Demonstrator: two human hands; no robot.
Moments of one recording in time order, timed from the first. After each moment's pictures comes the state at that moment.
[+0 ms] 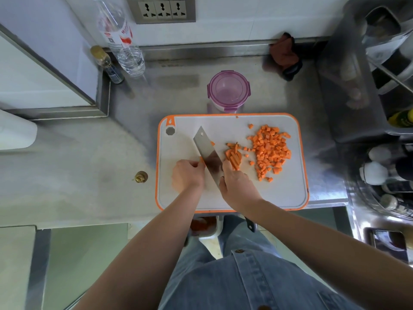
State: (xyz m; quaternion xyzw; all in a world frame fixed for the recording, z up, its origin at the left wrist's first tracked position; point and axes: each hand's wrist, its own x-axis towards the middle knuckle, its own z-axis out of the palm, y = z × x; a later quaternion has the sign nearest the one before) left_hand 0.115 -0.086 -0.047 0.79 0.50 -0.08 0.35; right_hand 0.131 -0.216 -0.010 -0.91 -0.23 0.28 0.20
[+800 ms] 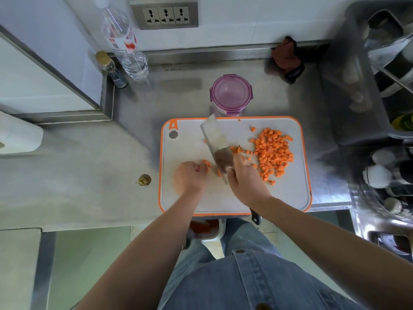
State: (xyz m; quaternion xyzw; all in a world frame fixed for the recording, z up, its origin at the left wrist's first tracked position) left_hand 0.111 -0.079 -0.049 0.83 0.43 -0.11 0.33; right_hand 0.152 -0.224 -0.002 -0.90 -0.21 0.25 0.29
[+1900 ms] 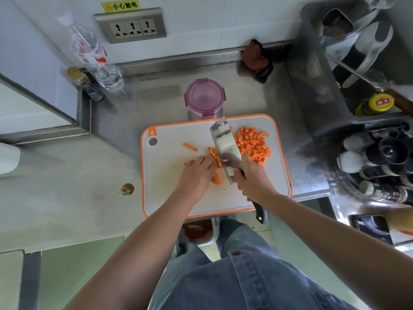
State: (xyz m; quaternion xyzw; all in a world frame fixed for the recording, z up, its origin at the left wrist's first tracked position) left_hand 0.123 -0.106 -0.030 0.98 -0.12 -0.10 0.08; right_hand 0.162 -0.277 0.013 -0.89 -0.10 0.29 0.33
